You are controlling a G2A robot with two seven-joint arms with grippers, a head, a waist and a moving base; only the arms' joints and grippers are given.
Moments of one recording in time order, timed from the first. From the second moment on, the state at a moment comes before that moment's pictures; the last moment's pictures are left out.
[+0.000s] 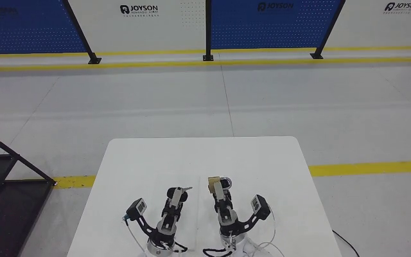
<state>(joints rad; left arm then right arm) 1.90 -1.25 -1.07 -1.68 0.55 -0.91 0.64 -1.55 -1.39 0.72 -1.39 -0.83 -0.75 -1.07</state>
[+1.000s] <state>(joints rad) 1.88 -1.29 -1.03 -1.64 0.71 -0.87 0.78 -1.49 -1.39 0.64 -1.34 -0.86 -0.70 -1.12</state>
